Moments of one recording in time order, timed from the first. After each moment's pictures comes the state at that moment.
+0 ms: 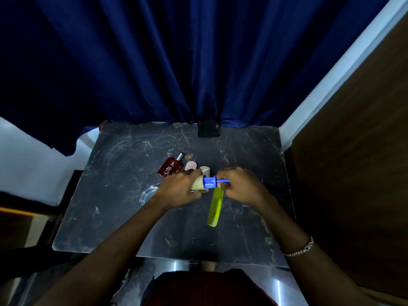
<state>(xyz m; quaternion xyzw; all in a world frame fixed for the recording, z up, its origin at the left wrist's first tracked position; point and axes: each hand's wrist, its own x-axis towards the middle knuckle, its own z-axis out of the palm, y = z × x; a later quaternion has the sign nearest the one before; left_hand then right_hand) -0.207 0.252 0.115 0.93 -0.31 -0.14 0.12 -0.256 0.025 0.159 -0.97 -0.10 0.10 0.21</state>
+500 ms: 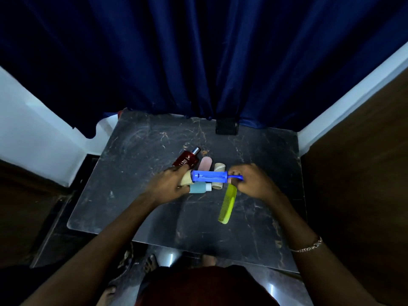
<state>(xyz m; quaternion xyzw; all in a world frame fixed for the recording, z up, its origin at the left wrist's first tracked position) -0.211 0.334 0.108 0.95 -0.23 -0.14 0.18 -0.240 0.044 0.149 -0.95 -0.09 0.12 0.26</state>
